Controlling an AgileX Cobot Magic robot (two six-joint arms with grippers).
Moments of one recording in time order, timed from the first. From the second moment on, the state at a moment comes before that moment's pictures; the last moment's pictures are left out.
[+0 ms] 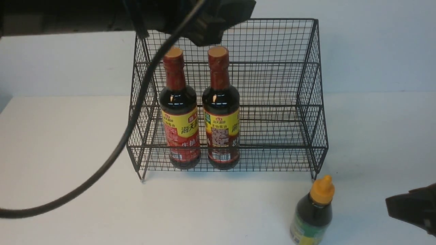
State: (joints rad) right arm 0.14 0.83 -0.75 0.47 1.06 -0.29; left arm -0.46 1.29 -1.36 -0.90 0.54 0.94
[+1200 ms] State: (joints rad) right arm 0.43 1.37 -0.89 0.30 0.79 -0.24; left arm -0.46 1.00 -1.36 -0.56 1.12 0.47
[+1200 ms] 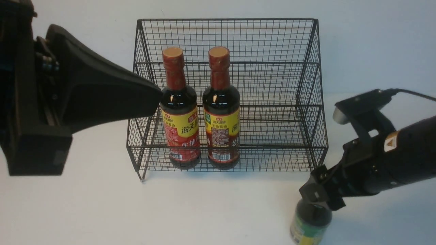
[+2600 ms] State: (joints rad) right arm 0.44 1.80 -1.73 0.28 1.10 -0.46; left arm -0.46 0.92 -1.36 -0.30 1.15 0.41
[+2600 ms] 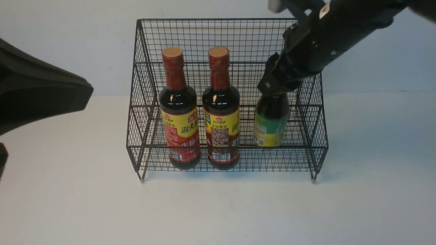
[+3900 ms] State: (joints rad) right arm 0.44 1.91 -1.74 0.26 1.10 -0.29; left arm -0.46 0.92 -1.36 -0.29 1.15 0.41
